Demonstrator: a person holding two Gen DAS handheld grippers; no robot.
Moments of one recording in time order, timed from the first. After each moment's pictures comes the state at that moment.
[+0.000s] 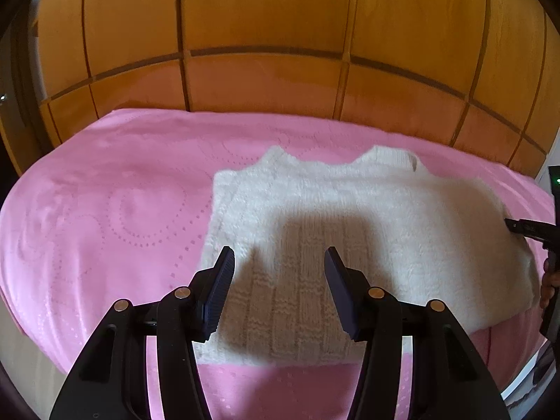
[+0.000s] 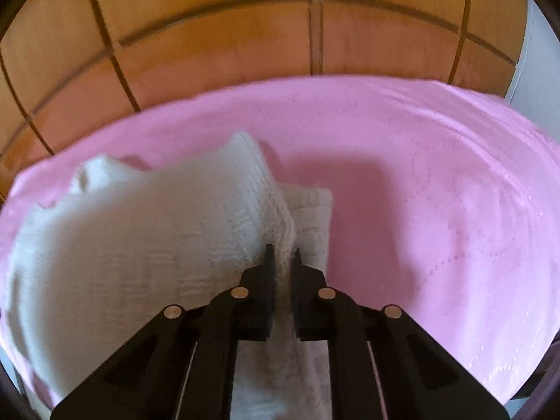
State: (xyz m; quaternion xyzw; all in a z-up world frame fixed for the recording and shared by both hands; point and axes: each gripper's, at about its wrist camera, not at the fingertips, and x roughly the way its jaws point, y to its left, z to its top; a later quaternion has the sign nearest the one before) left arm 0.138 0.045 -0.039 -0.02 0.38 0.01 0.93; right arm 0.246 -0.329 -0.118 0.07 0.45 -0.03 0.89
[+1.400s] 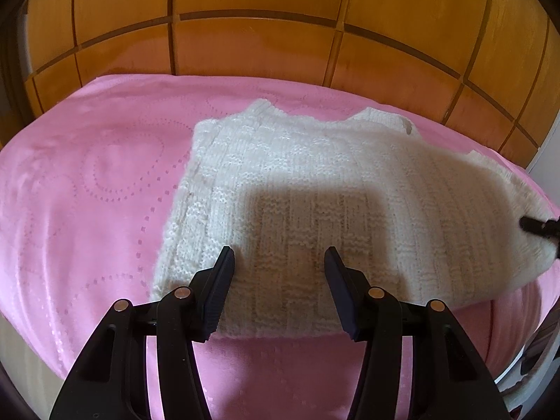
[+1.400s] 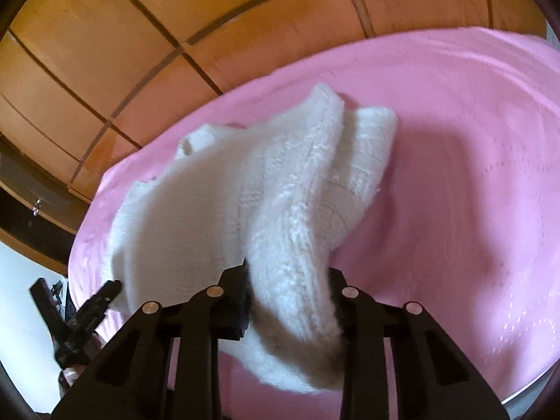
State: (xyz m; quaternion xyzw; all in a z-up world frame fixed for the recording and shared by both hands) left arm 0.133 0.045 -0.075 -0.06 0.42 -0.01 0.91; right arm 0.176 -0.326 -0.089 0.20 0.47 0.14 0.85
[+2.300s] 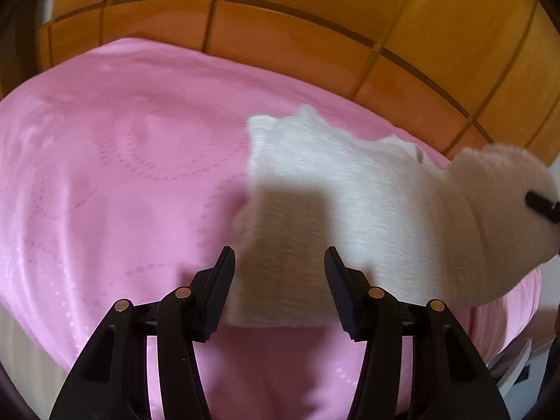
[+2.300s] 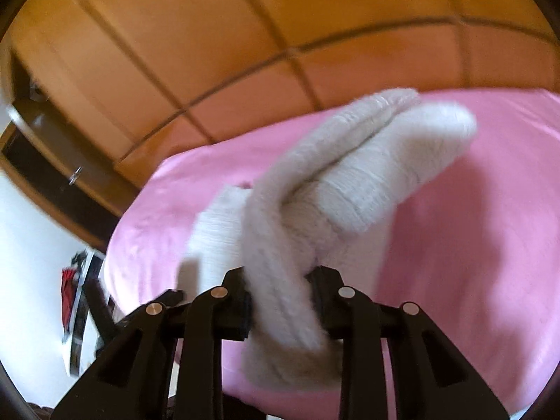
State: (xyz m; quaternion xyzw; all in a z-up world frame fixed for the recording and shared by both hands) left arm 0.122 0.119 -0.073 -0.15 0.42 -0.02 0.89; right arm 0.188 -0.217 -0.015 0.16 0.43 0.25 0.85
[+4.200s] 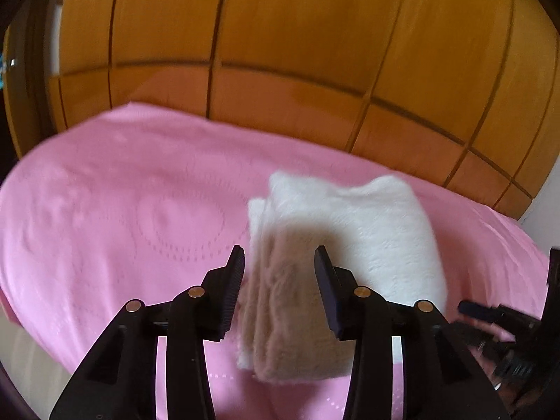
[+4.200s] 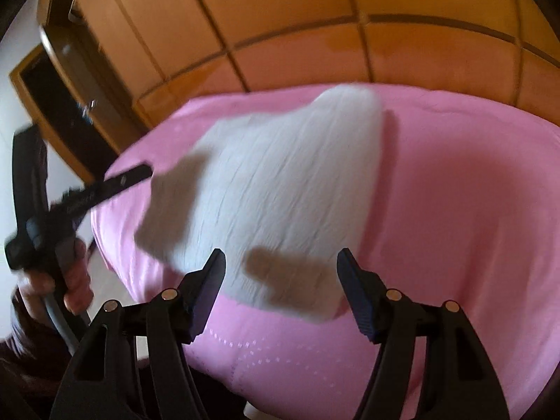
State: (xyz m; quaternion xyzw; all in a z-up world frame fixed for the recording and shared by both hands) left arm 0.118 0.106 -0.002 -0.09 0.34 0.01 0.94; right arm 0.147 -0.159 -0.048 0.06 0.46 0.29 0.84
